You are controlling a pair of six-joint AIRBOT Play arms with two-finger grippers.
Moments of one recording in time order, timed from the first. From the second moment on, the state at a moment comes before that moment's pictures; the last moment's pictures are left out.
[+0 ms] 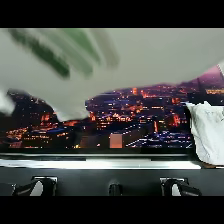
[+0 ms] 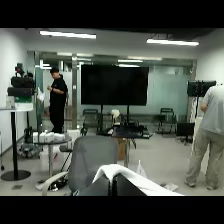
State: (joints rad) left arm 0.35 -0.67 1.85 1.03 -0.91 -1.38; right arm -0.28 -0.62 1.68 -1.12 0.83 0.75
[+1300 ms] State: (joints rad) left arm 0.19 -1.80 1.69 1.05 -1.03 -1.33; right arm -0.11 -1.72 1.58 -1.27 0.79 1.08
